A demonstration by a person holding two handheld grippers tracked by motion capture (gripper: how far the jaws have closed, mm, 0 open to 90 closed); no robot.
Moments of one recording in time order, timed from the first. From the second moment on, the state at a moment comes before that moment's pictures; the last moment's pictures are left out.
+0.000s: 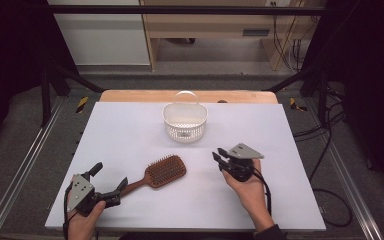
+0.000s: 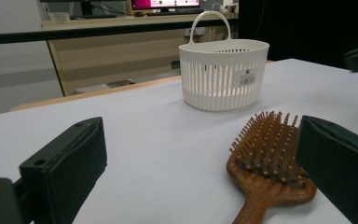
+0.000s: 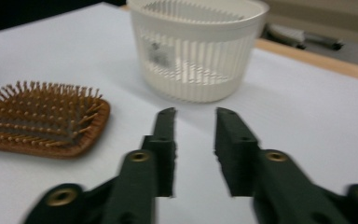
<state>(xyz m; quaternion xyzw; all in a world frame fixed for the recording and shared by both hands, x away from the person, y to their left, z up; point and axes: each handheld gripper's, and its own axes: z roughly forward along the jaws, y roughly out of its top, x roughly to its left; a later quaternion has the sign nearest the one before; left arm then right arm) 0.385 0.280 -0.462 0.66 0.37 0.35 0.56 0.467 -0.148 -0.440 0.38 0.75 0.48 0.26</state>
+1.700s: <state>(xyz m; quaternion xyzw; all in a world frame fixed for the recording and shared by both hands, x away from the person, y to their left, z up) 0.444 0.225 -0.436 0.86 0.35 0.19 0.33 0.421 -0.244 -0.457 0.42 0.64 0.55 0.32</state>
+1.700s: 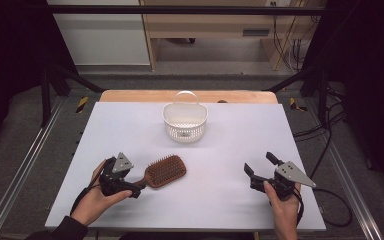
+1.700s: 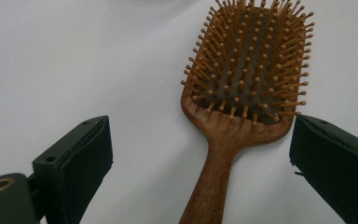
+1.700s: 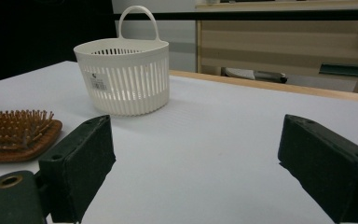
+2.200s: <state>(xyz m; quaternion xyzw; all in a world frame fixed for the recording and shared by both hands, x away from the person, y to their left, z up) 0.445 0.230 -0.440 0.87 0.34 0.18 0.30 0.421 -0.243 -0.458 0.42 0.64 0.56 0.32</state>
